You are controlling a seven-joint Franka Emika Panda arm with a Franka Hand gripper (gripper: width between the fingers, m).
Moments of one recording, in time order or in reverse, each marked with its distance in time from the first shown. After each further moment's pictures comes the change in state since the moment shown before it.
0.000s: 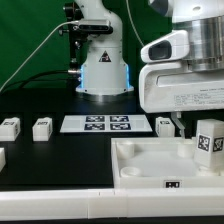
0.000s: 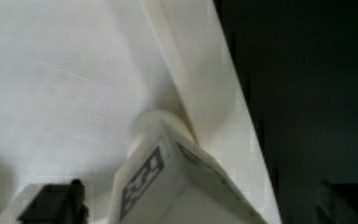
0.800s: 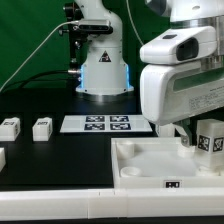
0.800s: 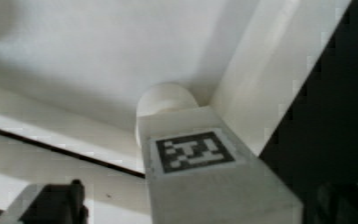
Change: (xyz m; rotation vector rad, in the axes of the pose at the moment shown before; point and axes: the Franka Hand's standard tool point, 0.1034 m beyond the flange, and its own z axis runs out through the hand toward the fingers) arm 0.004 0.006 -0.001 -0.027 0.001 -0.816
